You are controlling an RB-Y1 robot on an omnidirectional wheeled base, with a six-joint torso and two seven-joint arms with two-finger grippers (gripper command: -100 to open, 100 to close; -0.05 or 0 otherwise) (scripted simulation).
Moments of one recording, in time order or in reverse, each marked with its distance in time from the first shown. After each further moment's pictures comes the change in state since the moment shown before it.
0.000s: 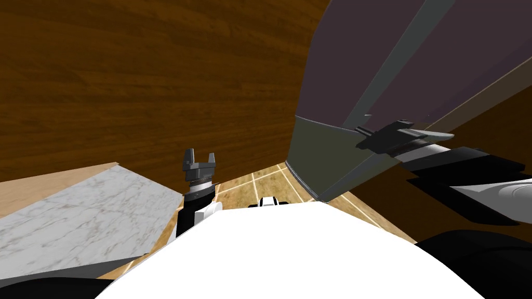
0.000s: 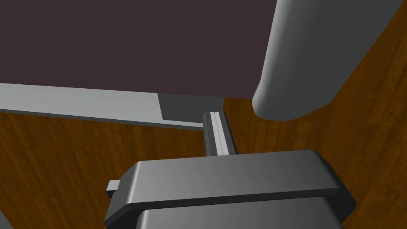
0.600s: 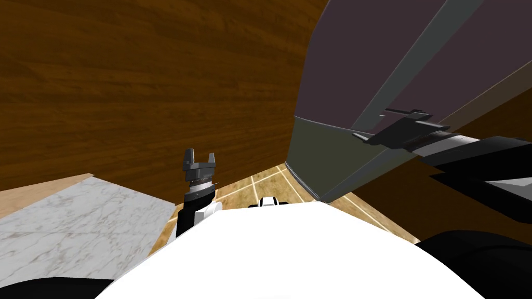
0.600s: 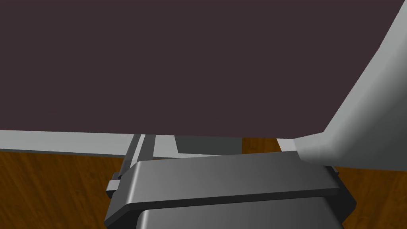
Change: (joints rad) left arm 0.000 0.000 0.000 0.000 0.000 0.000 0.000; right arm 0.048 -0.102 -0.098 0.080 -0.064 -0.024 -0.107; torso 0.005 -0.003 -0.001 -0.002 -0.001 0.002
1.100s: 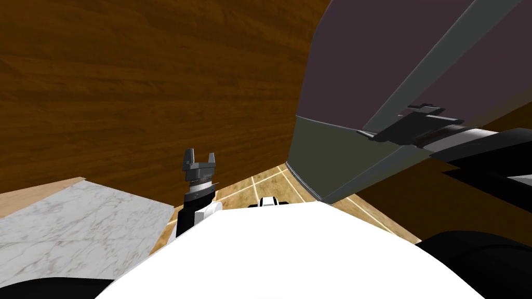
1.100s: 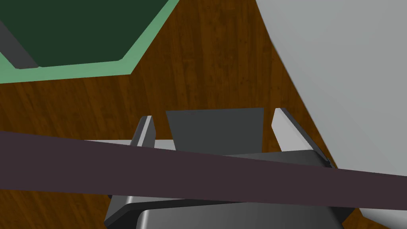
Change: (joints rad) left arm 0.000 0.000 0.000 0.000 0.000 0.000 0.000; right arm 0.035 -0.062 -0.050 0.046 -0.021 0.002 -0.063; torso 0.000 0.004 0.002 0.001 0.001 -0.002
